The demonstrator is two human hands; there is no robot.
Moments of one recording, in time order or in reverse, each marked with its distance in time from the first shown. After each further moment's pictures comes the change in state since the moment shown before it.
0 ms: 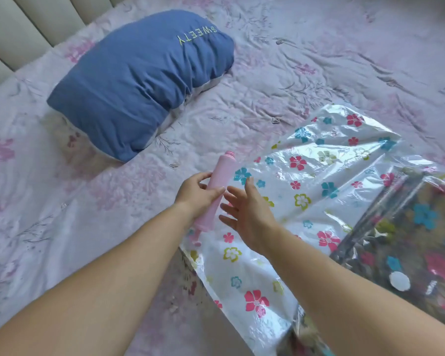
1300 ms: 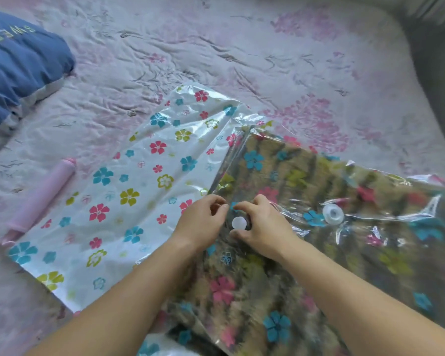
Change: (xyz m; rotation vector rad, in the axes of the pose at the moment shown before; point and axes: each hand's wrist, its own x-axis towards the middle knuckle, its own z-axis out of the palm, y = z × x) left_hand -0.152 0.041 0.260 0.440 -0.407 0.416; right_hand -0.184 -0.014 -0.278 -1.489 0.527 -0.254
